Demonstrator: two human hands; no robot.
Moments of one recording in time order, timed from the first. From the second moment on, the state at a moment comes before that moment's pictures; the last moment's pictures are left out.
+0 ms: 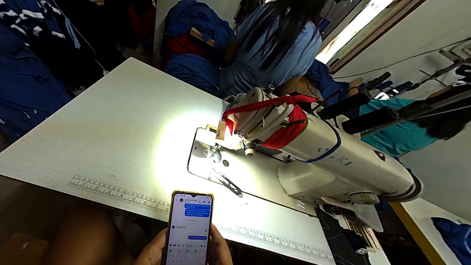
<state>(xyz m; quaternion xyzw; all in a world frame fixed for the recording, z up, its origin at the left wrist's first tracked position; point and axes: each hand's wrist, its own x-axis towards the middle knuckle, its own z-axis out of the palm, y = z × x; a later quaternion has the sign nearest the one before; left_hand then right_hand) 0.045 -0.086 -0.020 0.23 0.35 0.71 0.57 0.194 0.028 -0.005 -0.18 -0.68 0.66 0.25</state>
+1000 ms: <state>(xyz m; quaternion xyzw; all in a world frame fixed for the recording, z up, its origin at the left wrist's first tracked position) 0.040 -0.088 -0.028 0.27 0.33 0.69 0.58 0.197 0.034 -0.013 -0.16 -0.62 0.73 0.24</state>
